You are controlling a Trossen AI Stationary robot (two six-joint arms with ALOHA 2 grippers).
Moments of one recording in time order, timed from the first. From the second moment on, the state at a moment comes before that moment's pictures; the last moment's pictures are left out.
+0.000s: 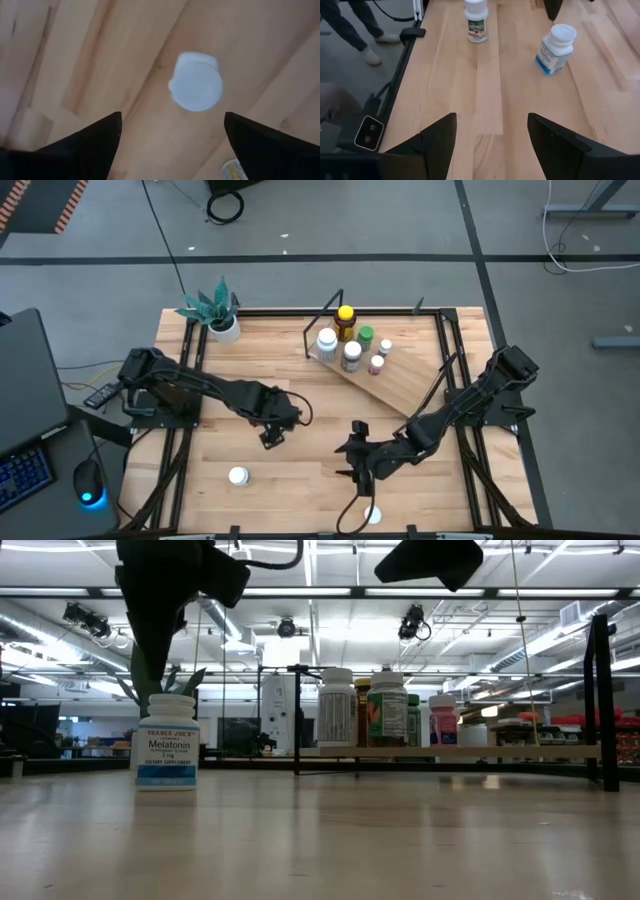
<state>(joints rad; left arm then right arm) -0.26 1.67 1.33 -1.20 -0.12 -0.75 0.57 1.66 1.11 -0.15 0.40 0.39</state>
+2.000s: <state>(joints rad) -0.20 1.78 1.22 -0.91 -0.01 -0.71 0.49 1.66 1.11 -0.18 0.28 0.21</state>
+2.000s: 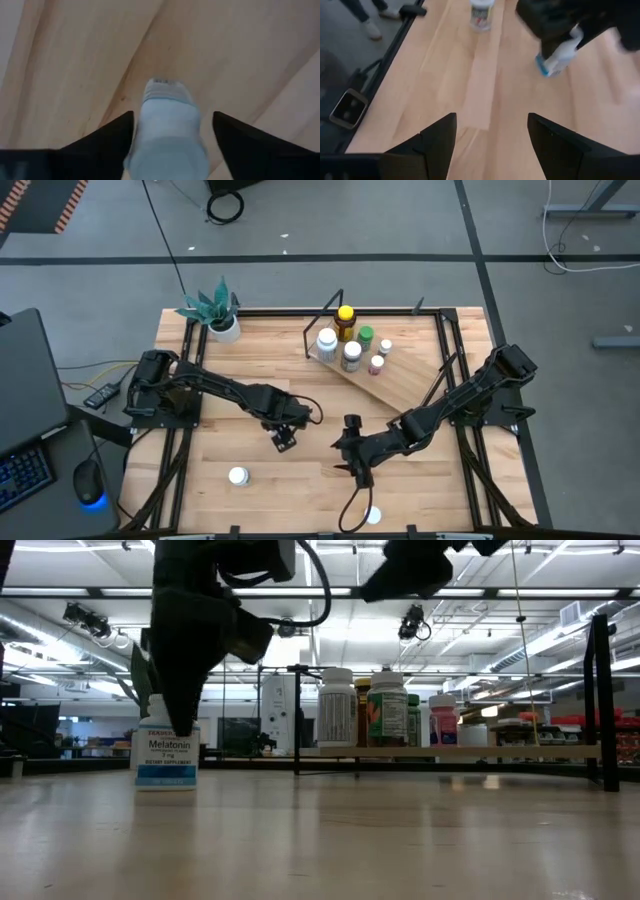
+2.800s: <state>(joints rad) -0.09 1.78 1.22 -0.50 0.02 -0.48 0.59 1.66 1.11 -0.48 0.26 0.57</state>
